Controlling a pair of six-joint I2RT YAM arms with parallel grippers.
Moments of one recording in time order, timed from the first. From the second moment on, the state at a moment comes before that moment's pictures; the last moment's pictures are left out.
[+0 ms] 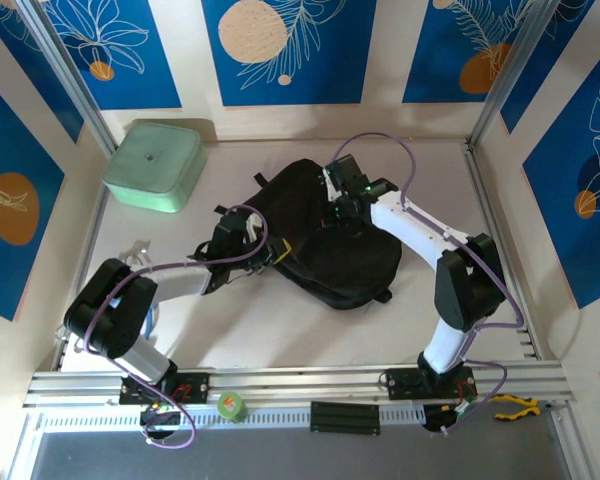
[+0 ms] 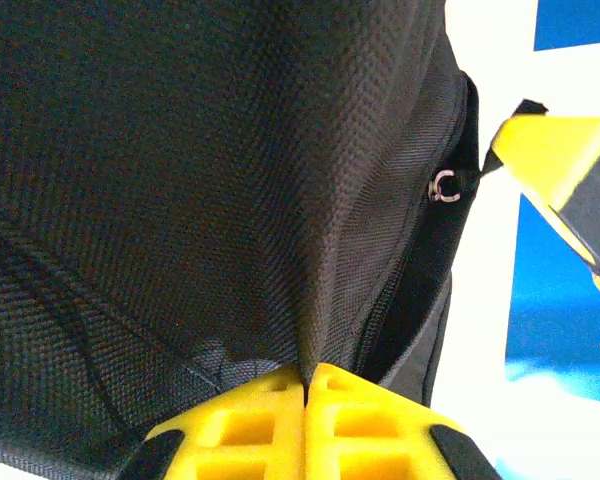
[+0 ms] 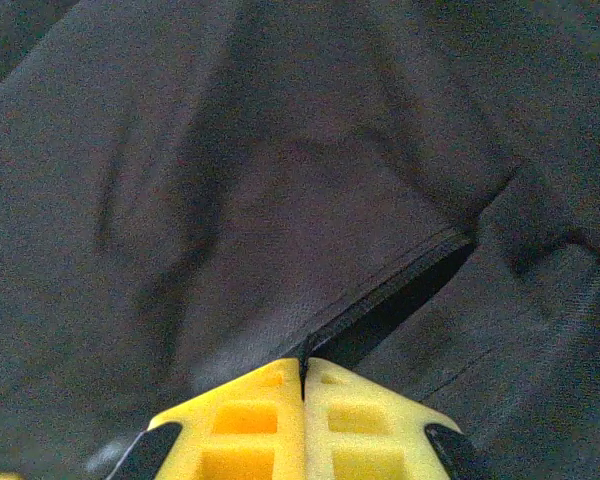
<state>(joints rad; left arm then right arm) -0.56 1.57 0.67 0.39 0.47 -1.15 0.48 1.77 1.44 -0.69 -0.03 0.36</state>
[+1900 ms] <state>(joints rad) -0.47 1.65 1.36 -0.29 0.05 -0.54 0.07 1.27 1.13 -0.45 0.09 0.48</state>
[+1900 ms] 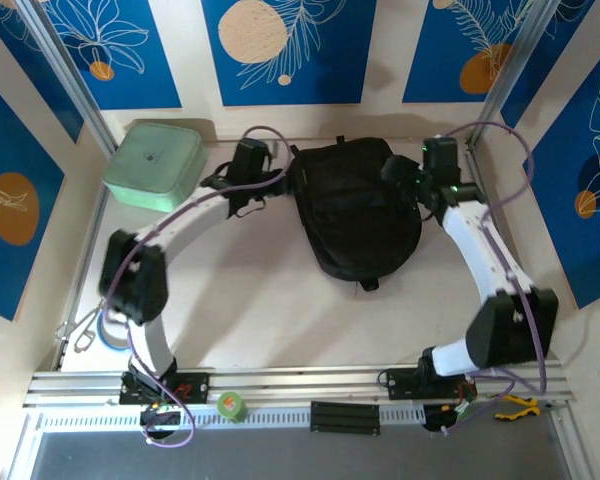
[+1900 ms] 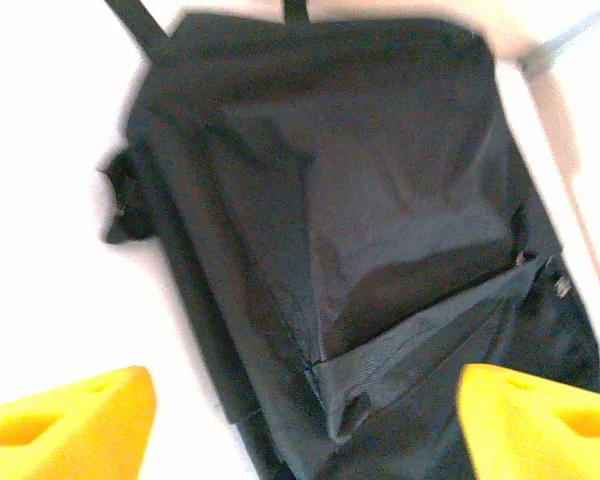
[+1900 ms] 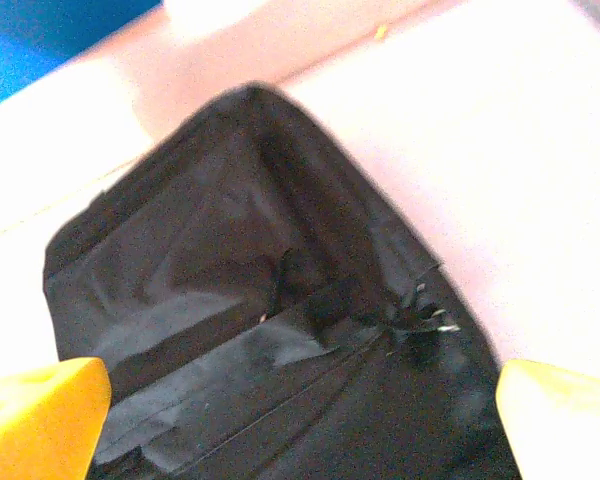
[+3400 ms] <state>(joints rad) -0.08 1.31 0.29 0.70 -0.15 0.02 0.13 1.28 0.30 0.60 0.09 0.08</state>
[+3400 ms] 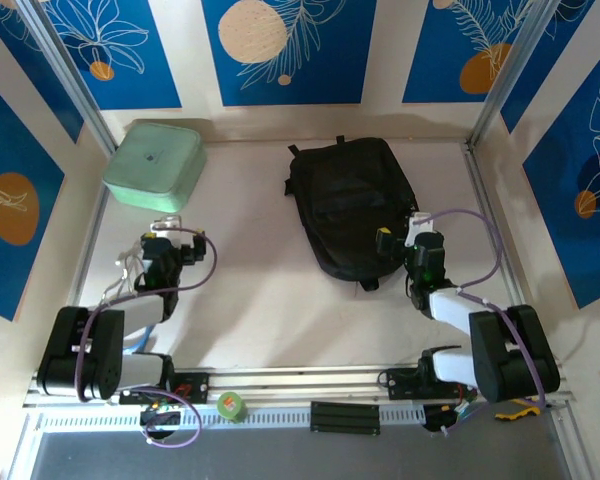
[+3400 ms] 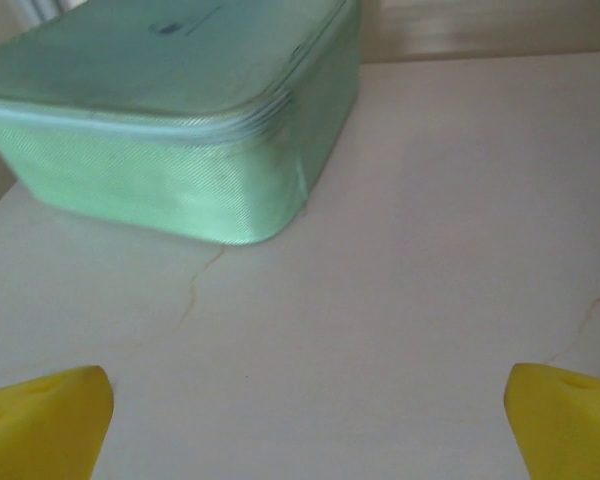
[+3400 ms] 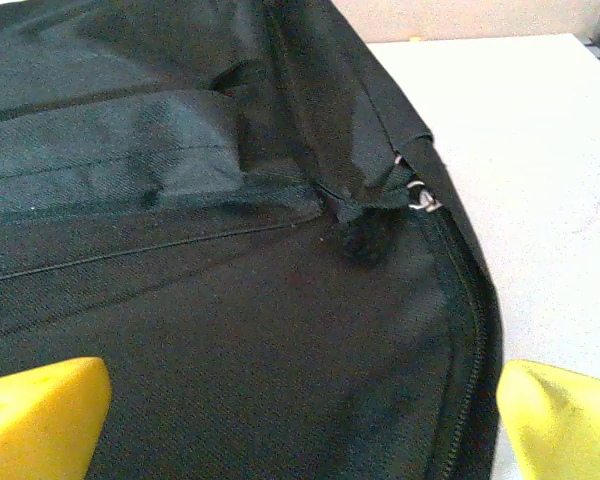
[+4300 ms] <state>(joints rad) -0.08 1.58 0.35 0.93 -0.09 0.05 0.02 1.52 0.39 0.76 -0.06 0.09</state>
